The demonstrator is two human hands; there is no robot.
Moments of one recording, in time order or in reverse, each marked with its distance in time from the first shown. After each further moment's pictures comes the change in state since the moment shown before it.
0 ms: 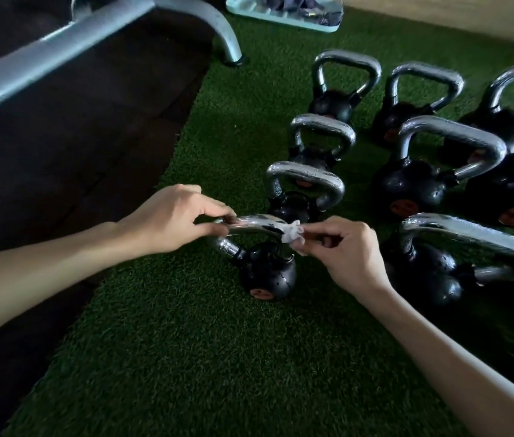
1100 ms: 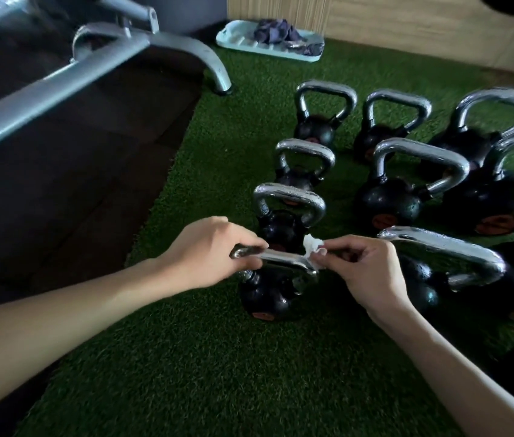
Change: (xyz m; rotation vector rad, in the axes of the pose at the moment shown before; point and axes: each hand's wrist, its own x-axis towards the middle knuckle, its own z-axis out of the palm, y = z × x) left_hand 0.015 0.074 0.010 0.004 0.008 -0.006; right_hand -0.019 -0.014 -0.042 0.157 0.108 0.226
